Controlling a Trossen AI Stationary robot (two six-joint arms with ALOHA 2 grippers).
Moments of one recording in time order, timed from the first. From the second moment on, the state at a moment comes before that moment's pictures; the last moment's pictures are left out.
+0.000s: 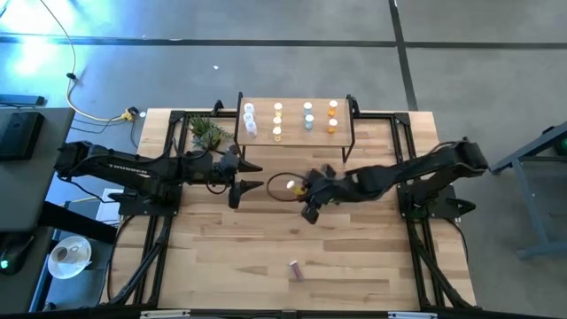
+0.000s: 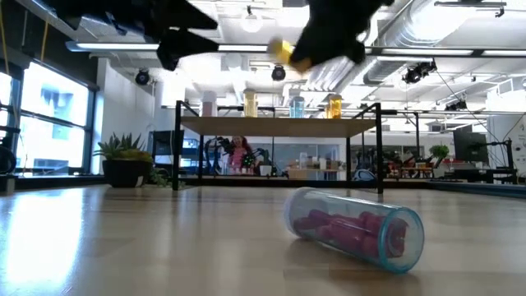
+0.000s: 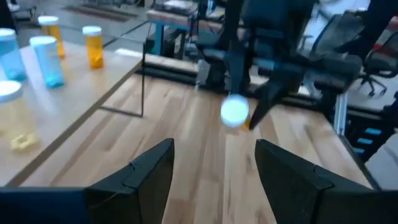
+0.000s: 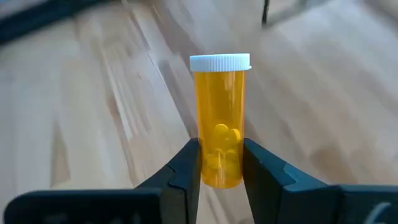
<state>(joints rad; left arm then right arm) 0.10 1.03 0.56 0.24 -0.10 -0.18 0.20 1.54 1.18 -0.44 0.33 0.55</state>
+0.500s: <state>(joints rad) 0.06 1.37 0.56 0.94 -0.09 -0.06 0.19 1.33 1.18 -0.23 0.35 0.06</state>
